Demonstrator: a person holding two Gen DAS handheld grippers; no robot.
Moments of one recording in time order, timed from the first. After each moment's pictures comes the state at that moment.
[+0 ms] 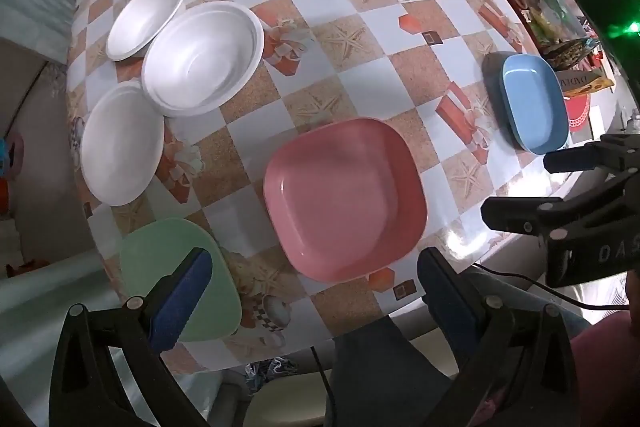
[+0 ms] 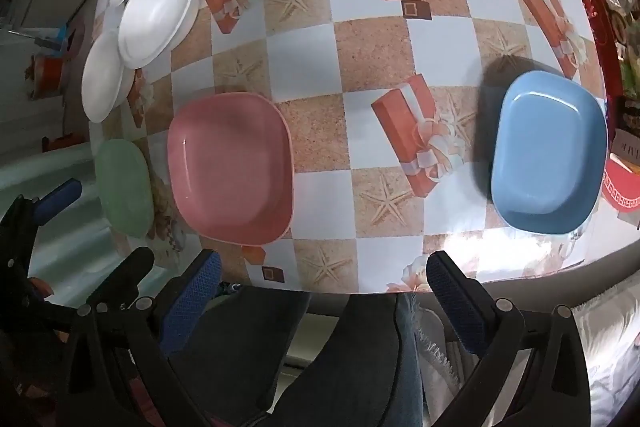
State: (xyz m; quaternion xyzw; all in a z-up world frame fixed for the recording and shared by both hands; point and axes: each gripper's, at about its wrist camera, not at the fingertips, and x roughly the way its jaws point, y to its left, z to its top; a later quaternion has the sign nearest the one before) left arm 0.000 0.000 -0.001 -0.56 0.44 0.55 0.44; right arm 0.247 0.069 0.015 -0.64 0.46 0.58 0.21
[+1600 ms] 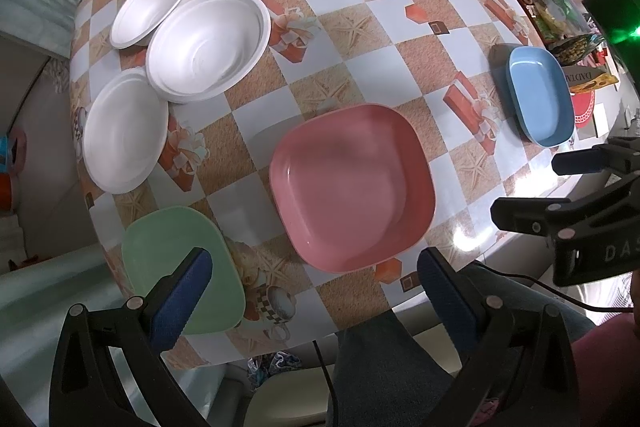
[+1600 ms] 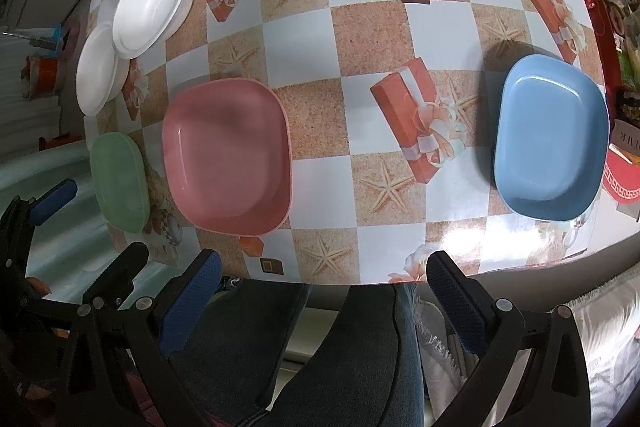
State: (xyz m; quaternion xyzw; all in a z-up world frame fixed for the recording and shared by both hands) left arm 0.000 -0.011 -0.005 -0.55 0.44 0.56 0.44; right arm 0.256 0.059 0.011 -0.64 0.47 0.57 0.20
